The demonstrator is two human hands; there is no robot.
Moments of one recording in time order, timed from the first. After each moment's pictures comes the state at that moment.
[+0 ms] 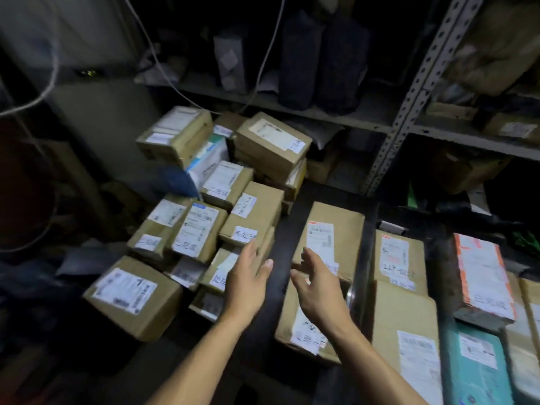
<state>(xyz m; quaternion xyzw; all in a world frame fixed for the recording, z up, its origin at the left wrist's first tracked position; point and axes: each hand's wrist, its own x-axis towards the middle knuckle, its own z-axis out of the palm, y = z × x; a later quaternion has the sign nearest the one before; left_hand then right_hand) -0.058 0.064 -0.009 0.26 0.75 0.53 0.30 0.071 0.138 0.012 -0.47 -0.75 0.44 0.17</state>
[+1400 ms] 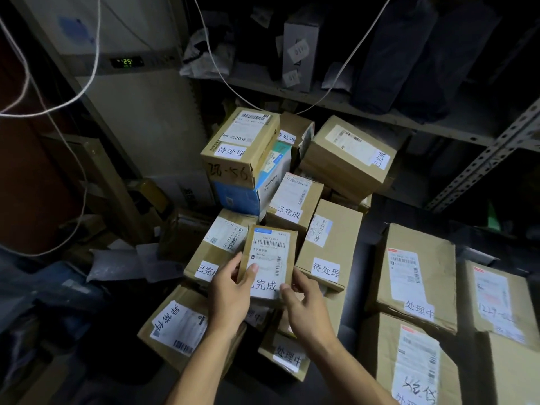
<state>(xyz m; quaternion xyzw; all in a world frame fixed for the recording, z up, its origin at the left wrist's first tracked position) -0.269 0.012 -0.037 0.20 0.77 0.54 0.26 -0.140 0.084 -0.033 -0.45 -0.64 0.59 0.18</state>
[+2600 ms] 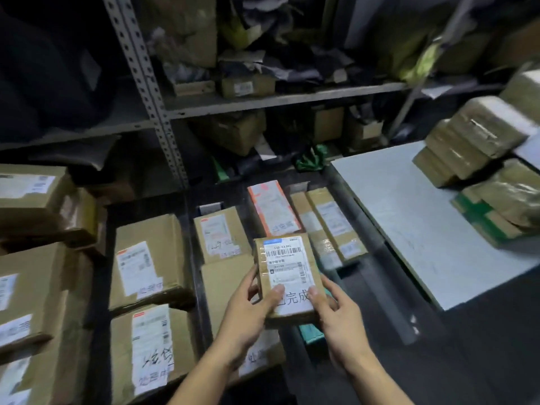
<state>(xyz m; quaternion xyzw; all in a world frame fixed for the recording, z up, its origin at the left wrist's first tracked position) 0.222 0.144 0.005 0.39 0.53 0.39 0.65 0.390 0.116 0.000 -0.60 -0.31 0.54 0.50</state>
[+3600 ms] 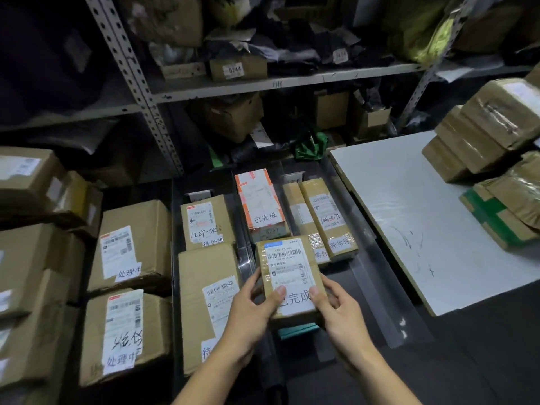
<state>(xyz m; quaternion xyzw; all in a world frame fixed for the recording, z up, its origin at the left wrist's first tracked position) 0.305 0.135 -0.024 0.32 0.57 0.42 0.63 0.474 0.122 -0.022 -0.61 -0.33 0.57 0.44</state>
